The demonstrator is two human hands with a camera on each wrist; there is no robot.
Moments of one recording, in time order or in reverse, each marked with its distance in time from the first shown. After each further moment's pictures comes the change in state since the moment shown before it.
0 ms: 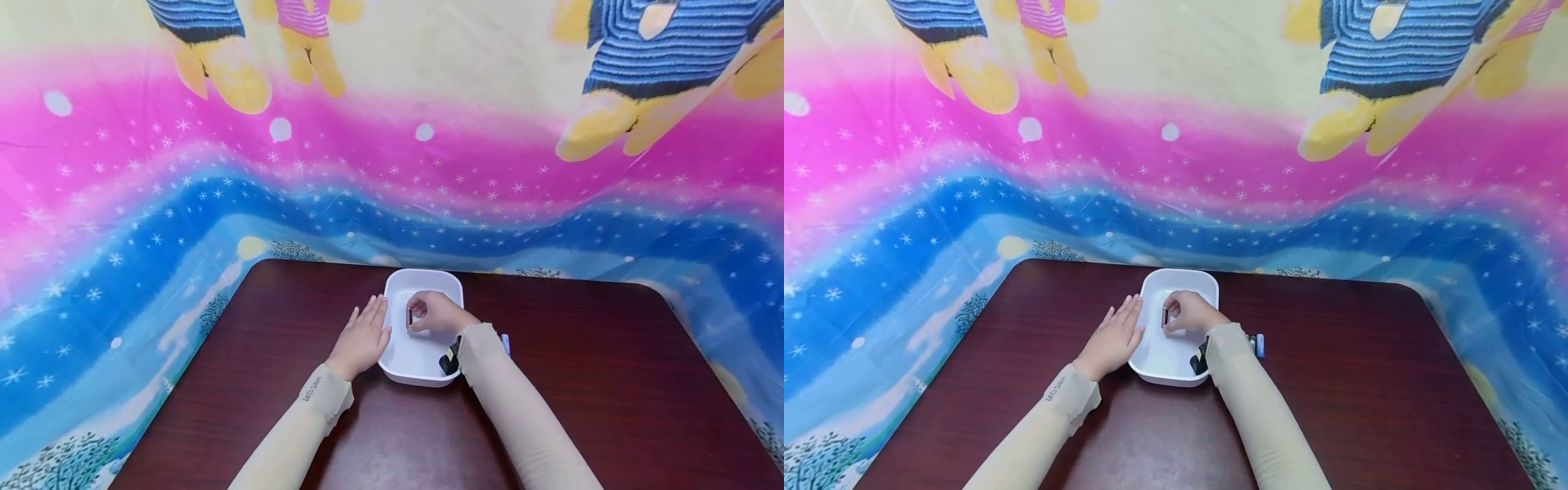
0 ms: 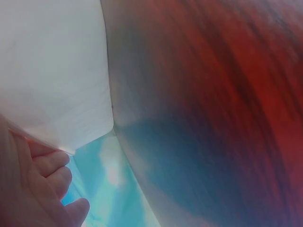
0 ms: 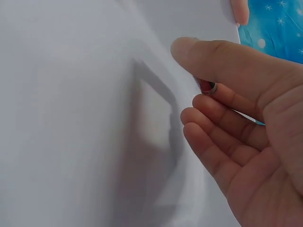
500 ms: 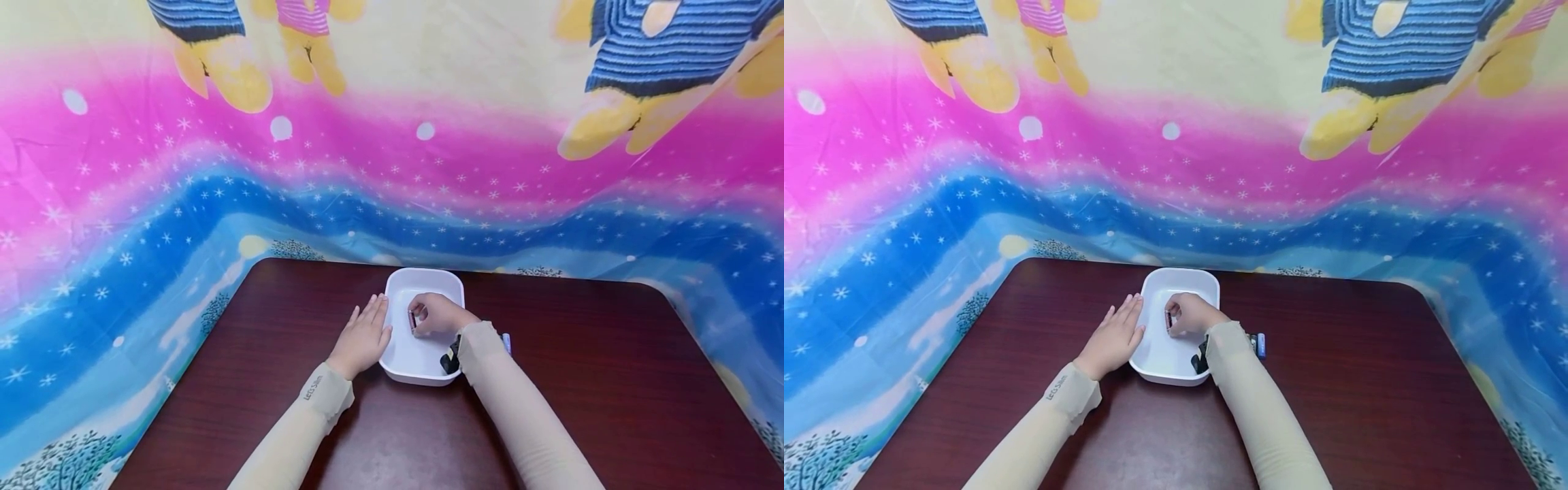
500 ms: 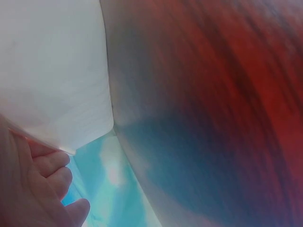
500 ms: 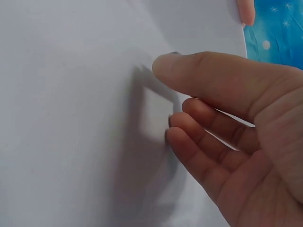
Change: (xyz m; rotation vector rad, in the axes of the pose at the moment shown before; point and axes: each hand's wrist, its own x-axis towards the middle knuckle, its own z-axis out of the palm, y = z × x) left_hand 0.000 0.000 -0.001 -0.022 -0.019 -0.011; right_hand -0.001 0.001 0.001 -0.016 -0.074 0.037
